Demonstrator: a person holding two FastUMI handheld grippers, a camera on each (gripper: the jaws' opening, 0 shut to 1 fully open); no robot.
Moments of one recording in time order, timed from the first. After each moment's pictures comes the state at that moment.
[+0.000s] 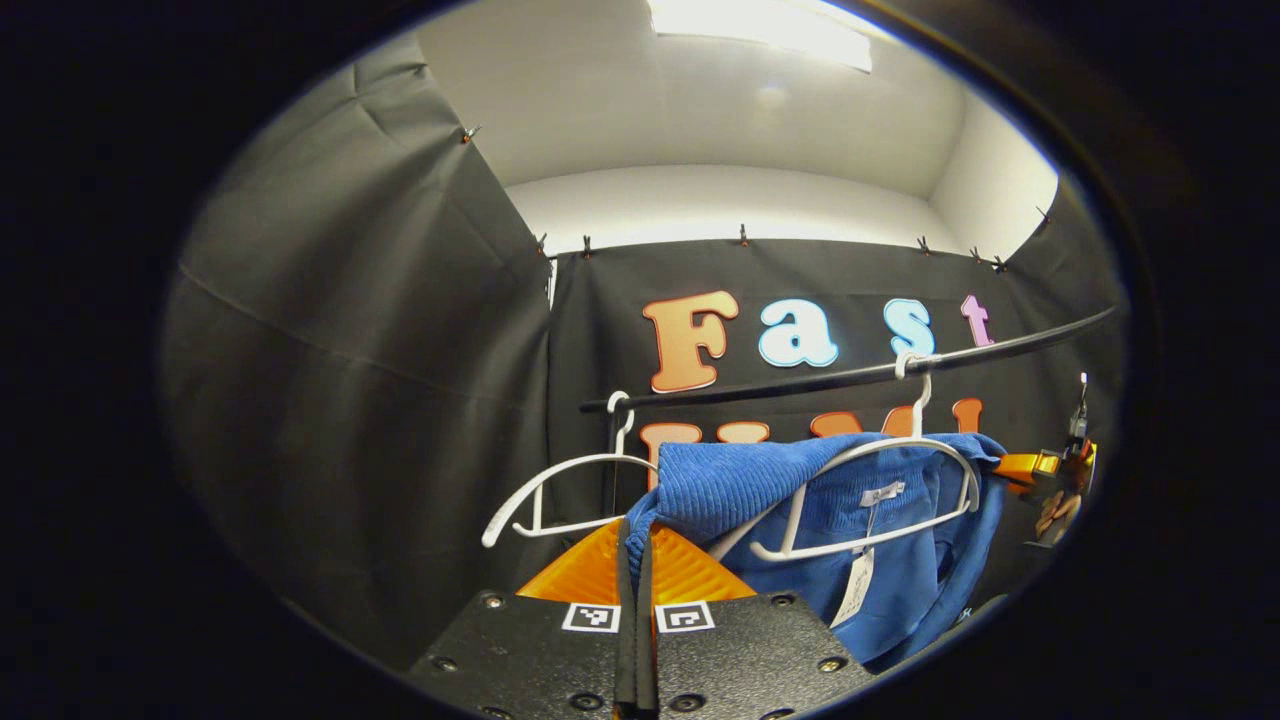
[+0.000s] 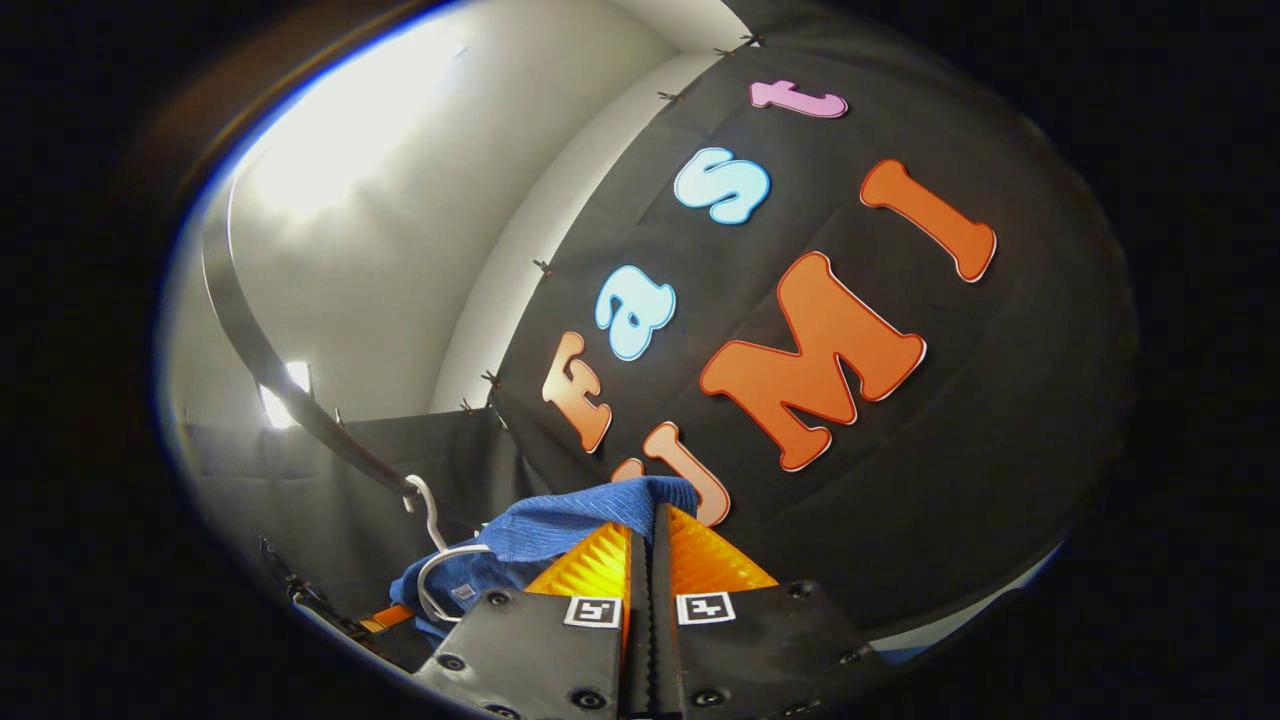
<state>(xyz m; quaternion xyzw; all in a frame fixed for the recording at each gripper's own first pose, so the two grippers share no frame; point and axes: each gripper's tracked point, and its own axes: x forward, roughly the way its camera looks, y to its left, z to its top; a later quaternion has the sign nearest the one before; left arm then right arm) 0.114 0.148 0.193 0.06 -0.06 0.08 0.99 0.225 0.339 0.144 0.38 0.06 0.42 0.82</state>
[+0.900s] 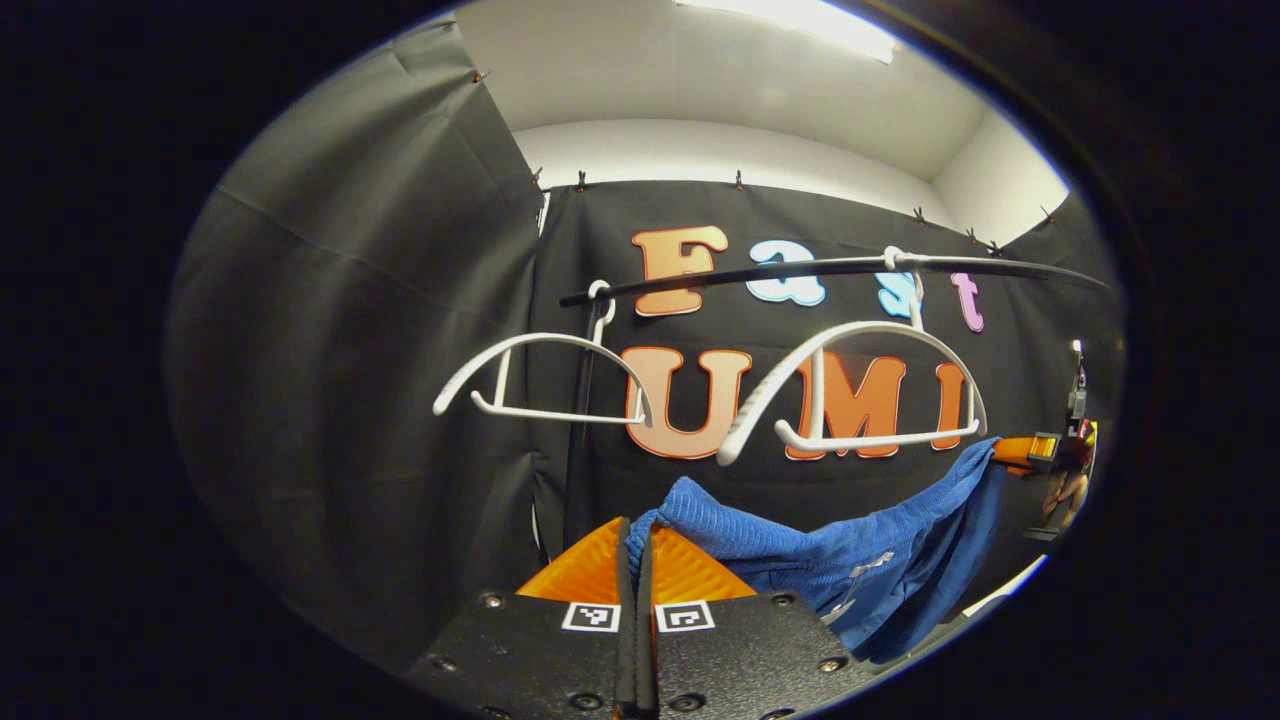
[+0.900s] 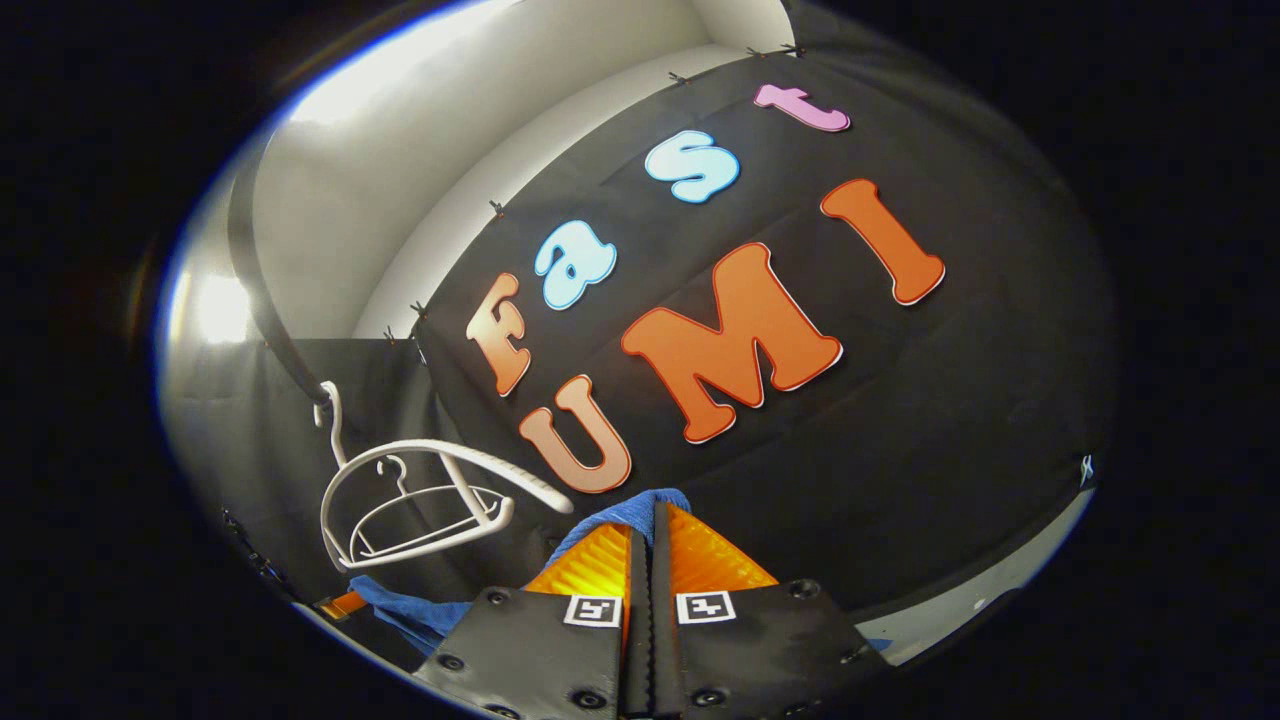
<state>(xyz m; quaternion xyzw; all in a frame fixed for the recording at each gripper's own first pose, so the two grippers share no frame) 0.119 0.140 0.074 0.03 0.01 0.05 1.00 0.227 0.313 0.083 0.28 0.09 0.33 0.90</state>
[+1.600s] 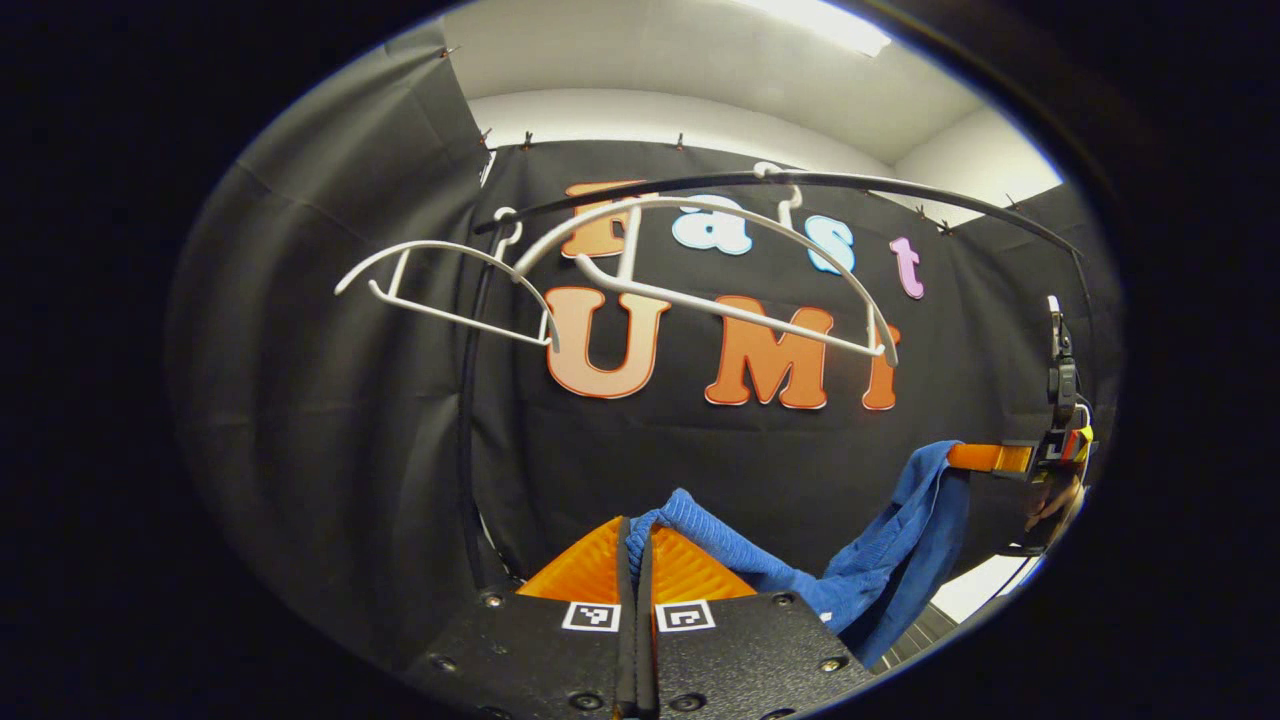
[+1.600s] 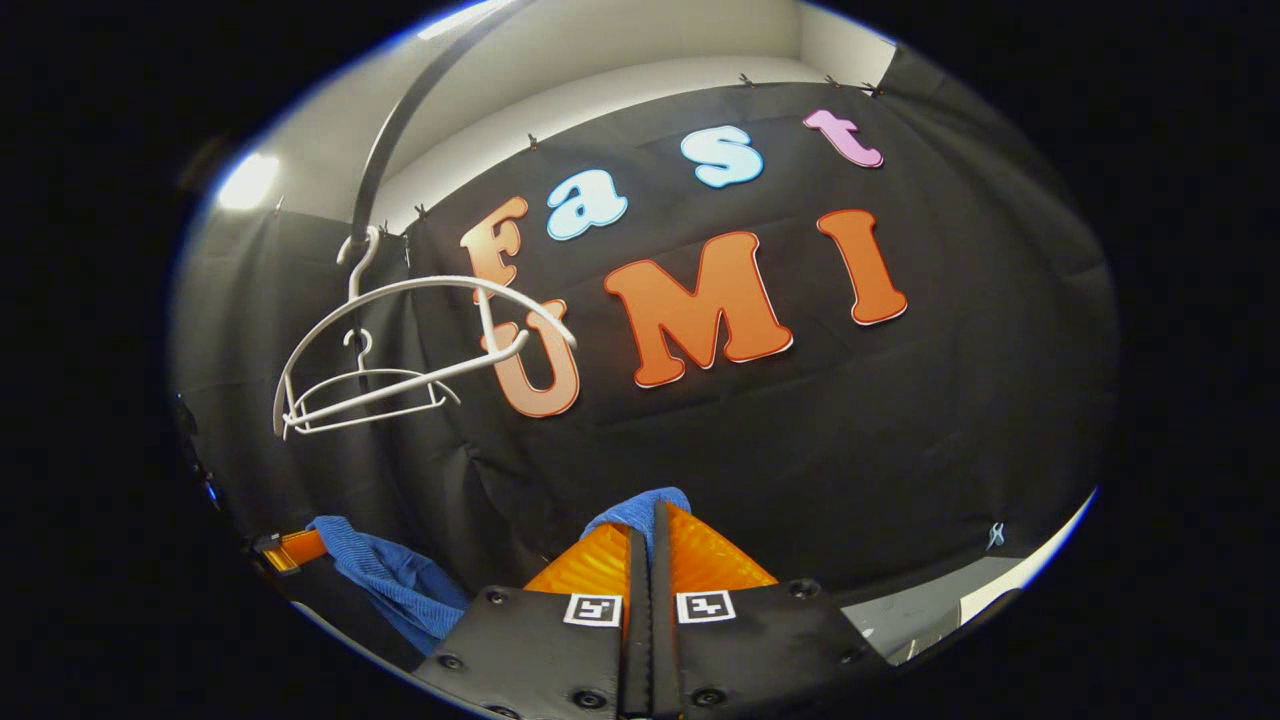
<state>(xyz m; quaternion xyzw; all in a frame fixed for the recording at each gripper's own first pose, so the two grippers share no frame) 0.091 0.023 -0.015 0.01 0.06 -0.04 1.00 0.143 0.288 0.008 0.12 0.11 0.29 0.94</state>
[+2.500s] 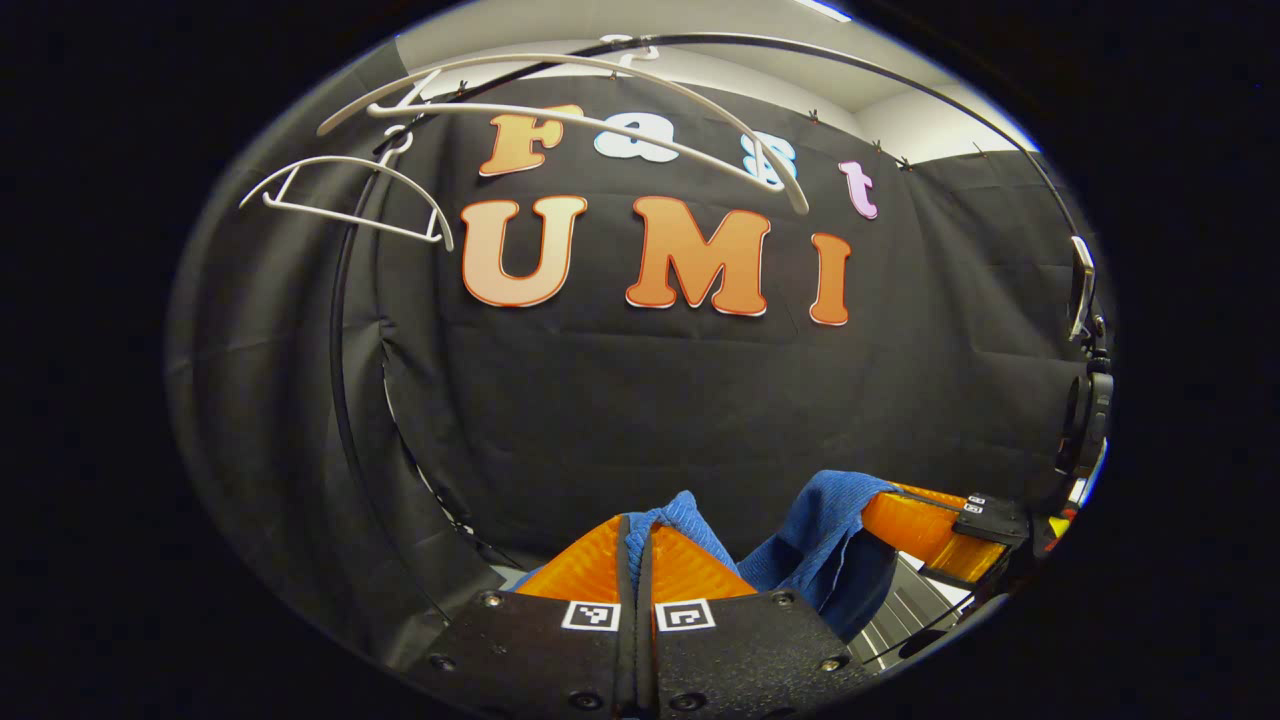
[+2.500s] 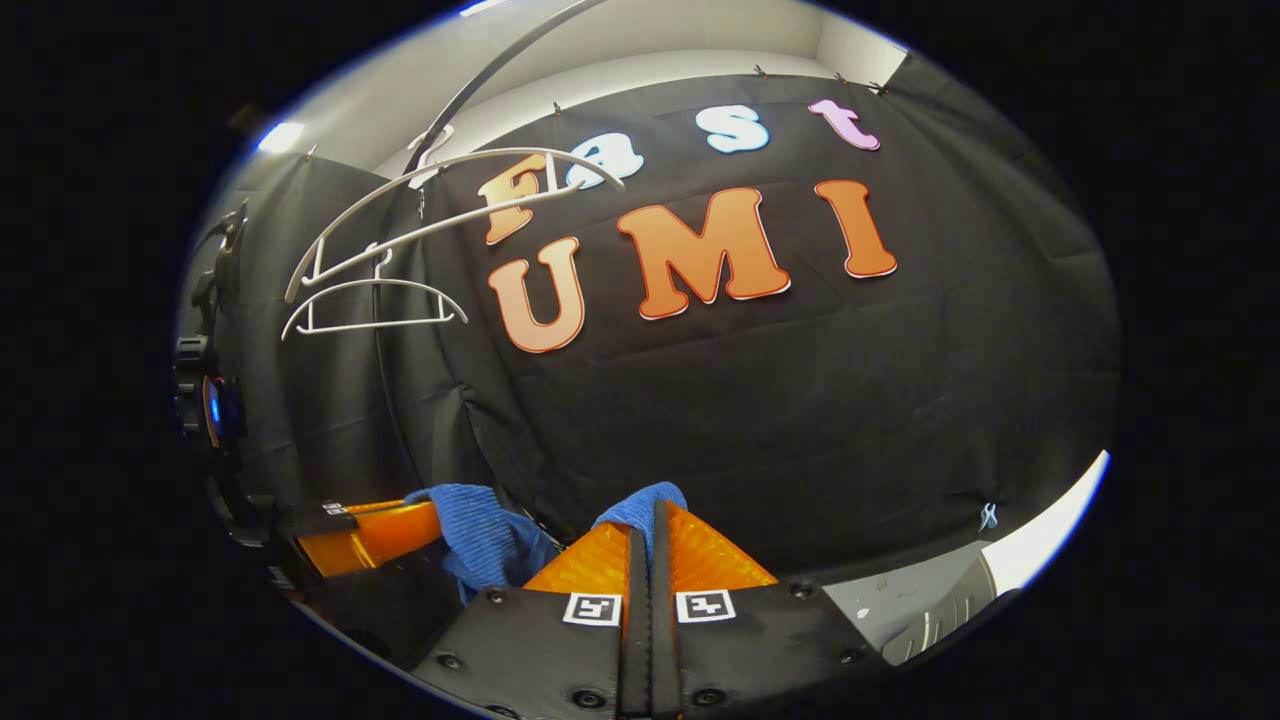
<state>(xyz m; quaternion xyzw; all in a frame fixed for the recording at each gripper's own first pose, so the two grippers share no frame) 0.105 -0.094 -0.151 0.02 0.17 -0.09 0.98 0.069 0.314 -0.131 0.09 0.15 0.28 0.94</state>
